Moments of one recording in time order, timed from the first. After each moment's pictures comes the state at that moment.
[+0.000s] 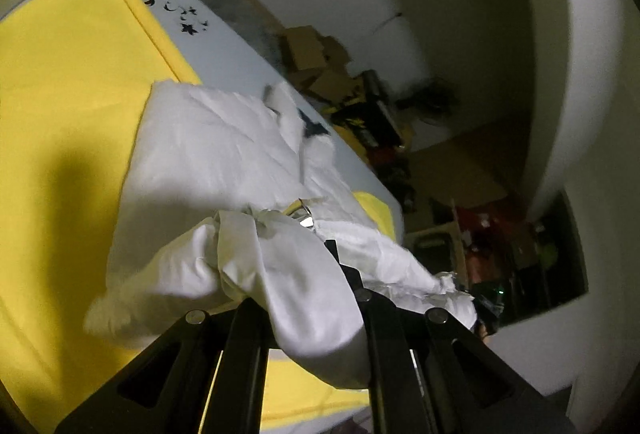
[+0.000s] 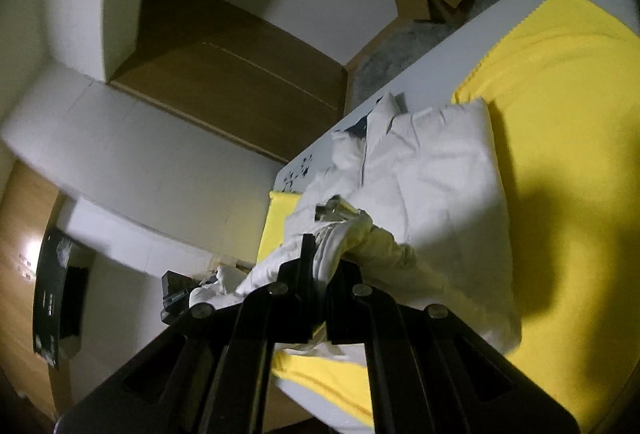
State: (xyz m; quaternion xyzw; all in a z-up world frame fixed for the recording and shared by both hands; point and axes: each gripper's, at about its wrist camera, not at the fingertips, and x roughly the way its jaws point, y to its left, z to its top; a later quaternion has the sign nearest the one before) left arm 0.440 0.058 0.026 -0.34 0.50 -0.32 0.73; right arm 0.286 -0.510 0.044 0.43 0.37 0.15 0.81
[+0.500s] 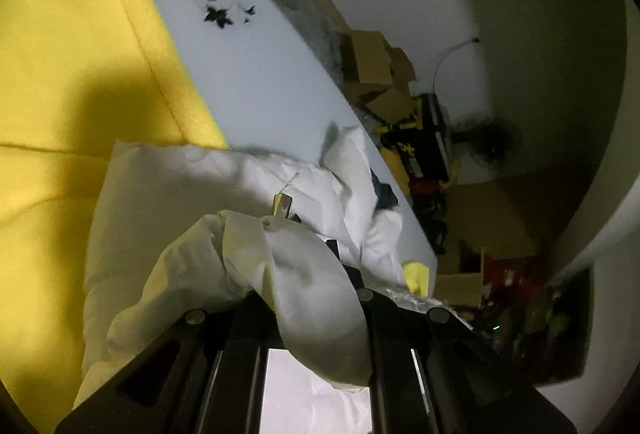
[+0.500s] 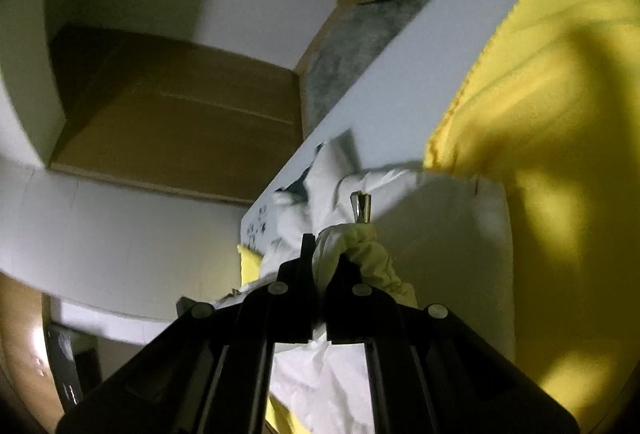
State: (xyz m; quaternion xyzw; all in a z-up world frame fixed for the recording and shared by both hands) left arm 0.619 0.005 -0.080 -0.40 0.54 -0.23 0.70; right arm 0.464 -0.578 -0.051 0.51 0.40 0.09 0.75
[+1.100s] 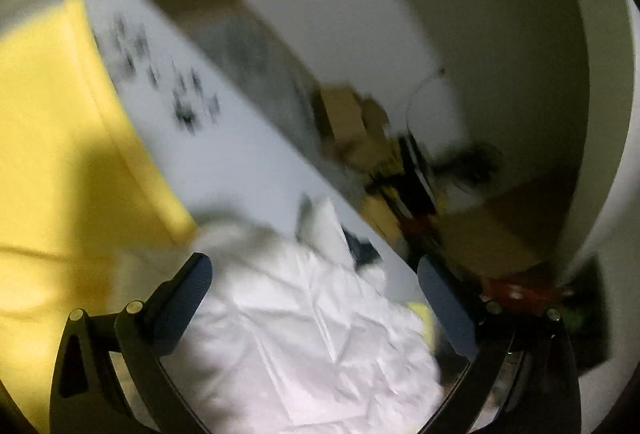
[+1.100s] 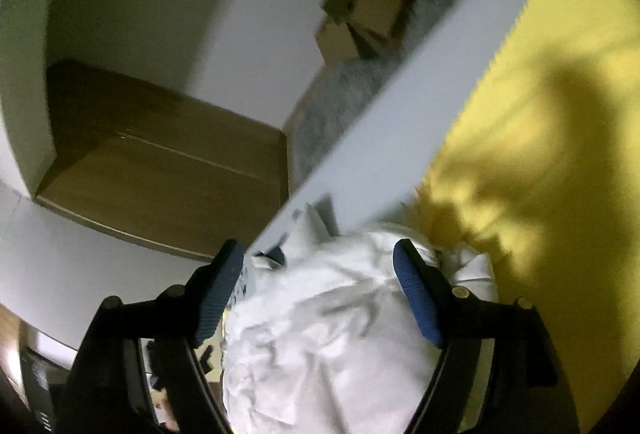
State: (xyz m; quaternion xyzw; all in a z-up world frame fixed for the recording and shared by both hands) left arm 0.612 0.027 -0.011 -0.35 0.41 -0.22 0.81; right arm 0.443 -0.577 -0.036 0.49 0.30 0.01 0.82
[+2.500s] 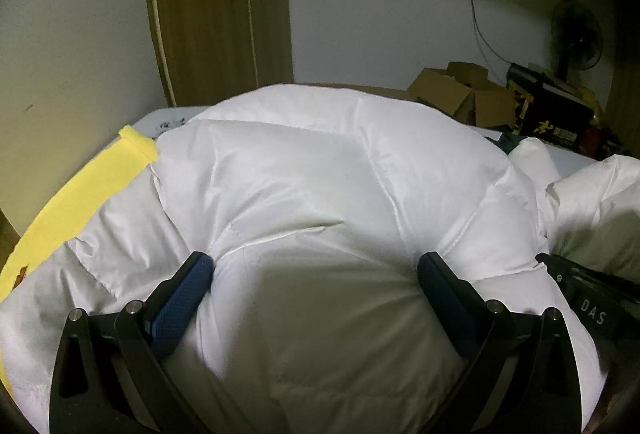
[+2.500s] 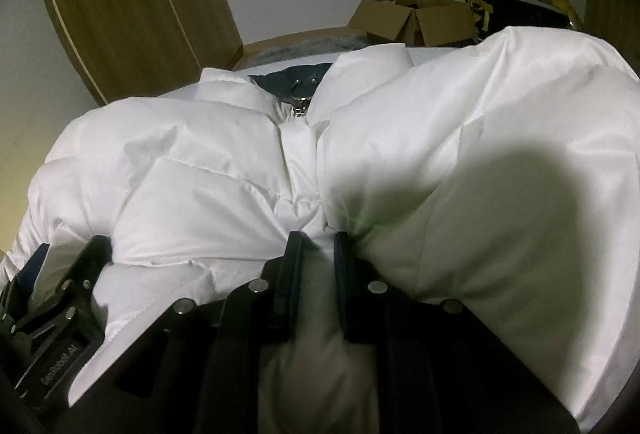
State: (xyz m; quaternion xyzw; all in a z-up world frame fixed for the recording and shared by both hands) left arm 0.523 -0.153 -0.105 0.02 0.34 -0.03 0.94; right arm 0.526 -0.292 -0.125 0.12 0.42 -0.07 0.90
